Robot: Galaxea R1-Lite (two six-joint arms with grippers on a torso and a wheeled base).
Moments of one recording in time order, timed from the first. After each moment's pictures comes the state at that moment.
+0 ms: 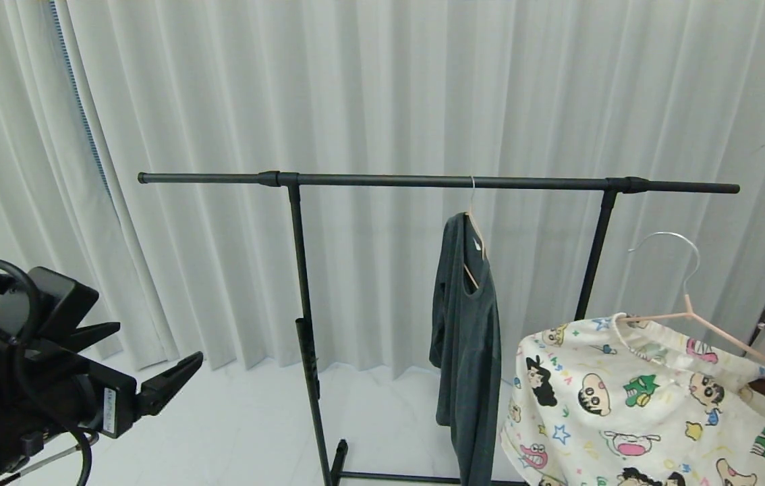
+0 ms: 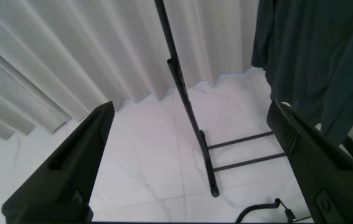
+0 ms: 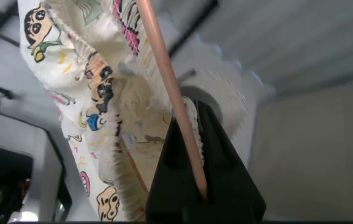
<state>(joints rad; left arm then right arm) -0.08 1.17 -0.36 -0.44 -0.10 0.29 0.23 1.12 -0.65 0.20 -0.19 -0.32</state>
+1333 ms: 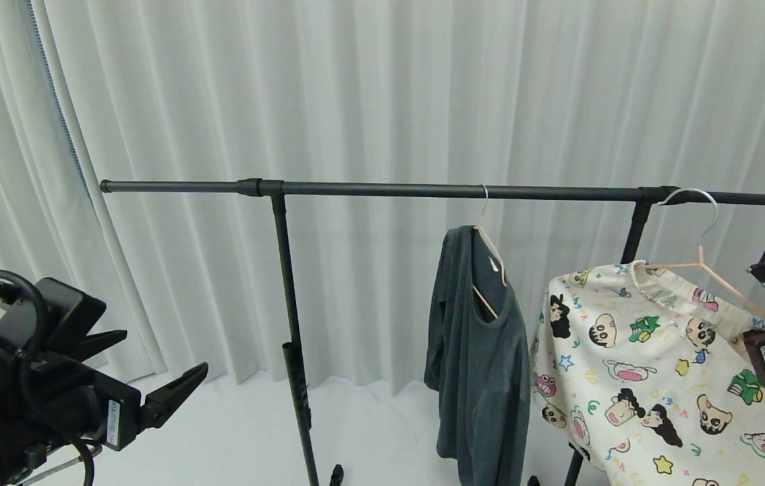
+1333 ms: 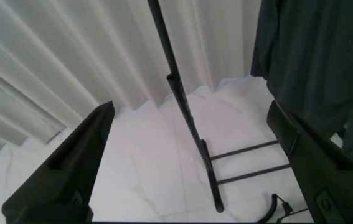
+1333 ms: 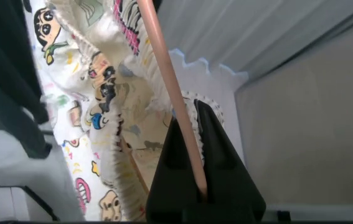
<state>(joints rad) -0.11 1.16 -0.34 -0.44 -0.10 0.30 0.12 1.28 -0.65 -0.09 -0.24 -0.23</state>
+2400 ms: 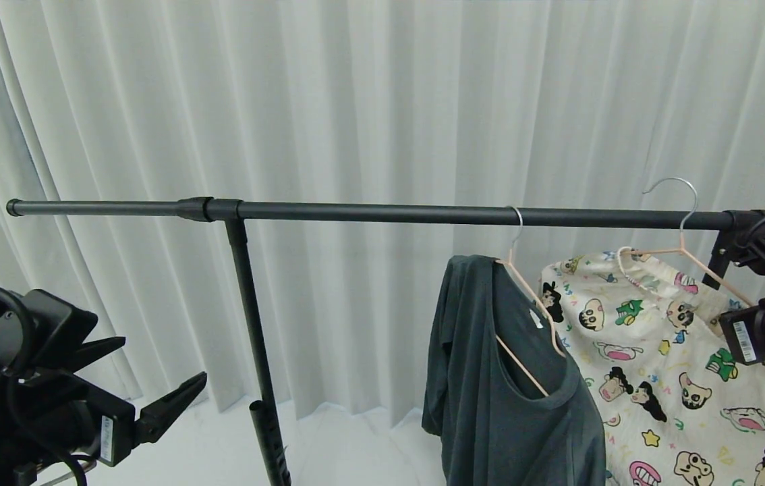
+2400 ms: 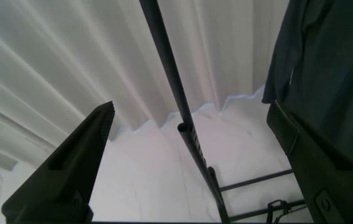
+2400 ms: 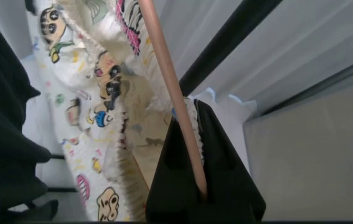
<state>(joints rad) -0.13 1.12 -0.31 -0.44 -0.10 0.30 0.13 1.39 -0.73 -0.12 -0.25 -0.22</state>
